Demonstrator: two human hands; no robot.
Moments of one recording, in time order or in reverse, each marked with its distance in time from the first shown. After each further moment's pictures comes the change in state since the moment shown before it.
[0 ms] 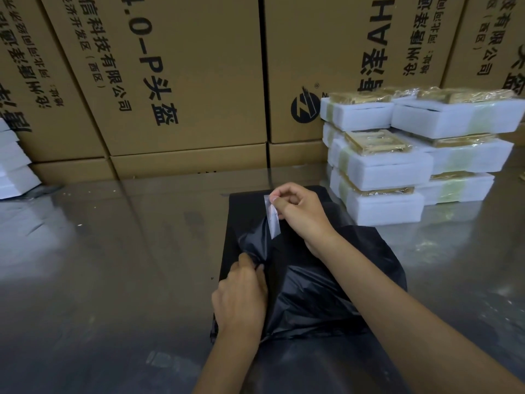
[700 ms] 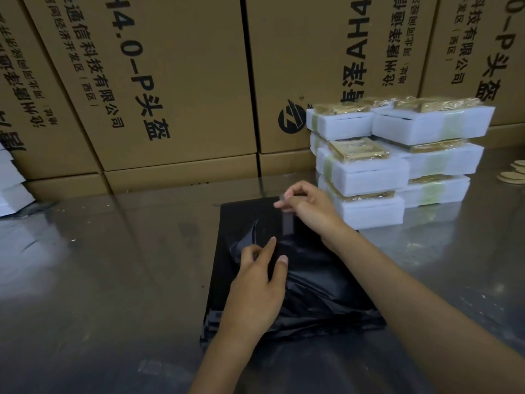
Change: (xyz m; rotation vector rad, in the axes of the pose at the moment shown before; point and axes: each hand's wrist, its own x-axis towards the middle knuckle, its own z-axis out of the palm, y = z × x) left_hand -0.010 0.036 -0.030 -0.418 -0.273 0.215; right_hand 0.008 -0.006 -0.052 -0.073 -0.013 0.027
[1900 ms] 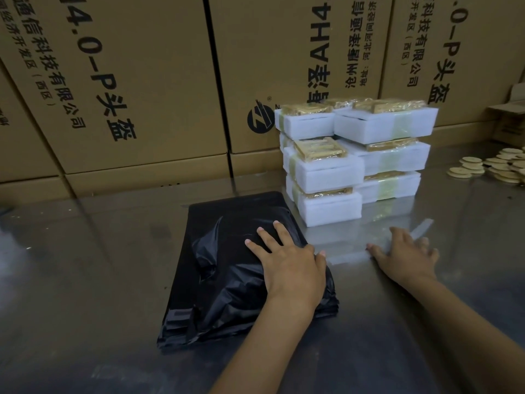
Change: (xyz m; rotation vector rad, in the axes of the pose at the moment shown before) left_hand 0.018 0.100 0.077 0.768 -0.180 0.041; right_hand -0.080 0.117 -0.191 -1.076 0.274 0.448
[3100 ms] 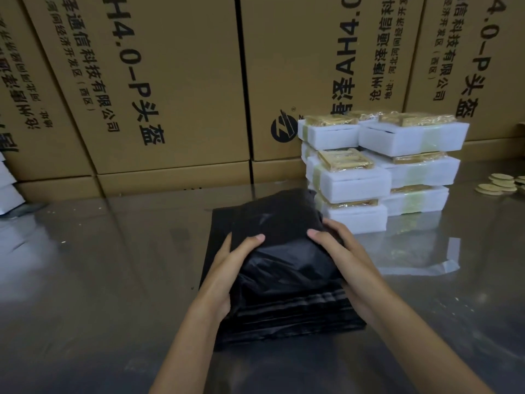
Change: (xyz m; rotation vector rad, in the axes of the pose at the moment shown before) left_hand -0.002 -0.148 0.009 -1.719 -0.005 -0.164; right_hand -0.110 -0.142 -0.028 1.360 -0.393 -0.193
